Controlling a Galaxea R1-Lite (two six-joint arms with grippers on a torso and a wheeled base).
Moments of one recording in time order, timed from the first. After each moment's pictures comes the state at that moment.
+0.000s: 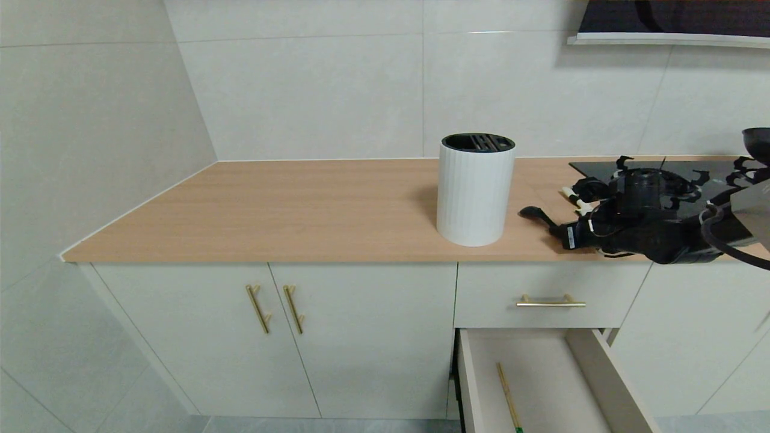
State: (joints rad) left arm 0.00 0.00 0.00 0.00 -0.01 0.01; right arm 0.02 2.26 -1.45 -0.38 0.25 -0.17
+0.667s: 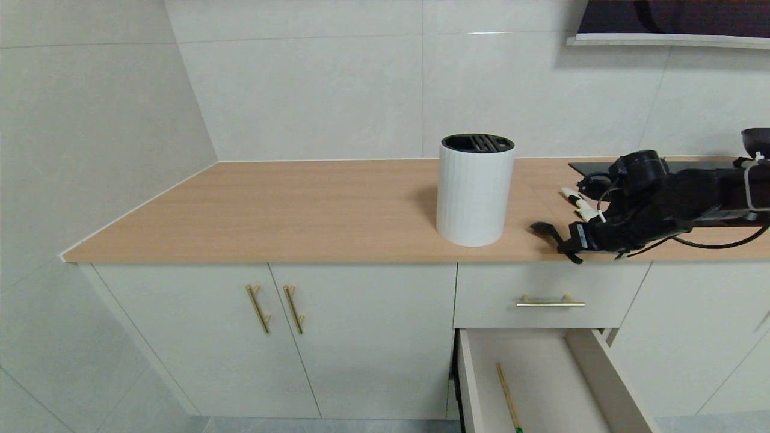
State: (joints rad) left arm 0.00 0.00 0.00 0.00 -0.01 0.01; right arm 0.07 2.10 -1.62 0.33 0.24 0.04
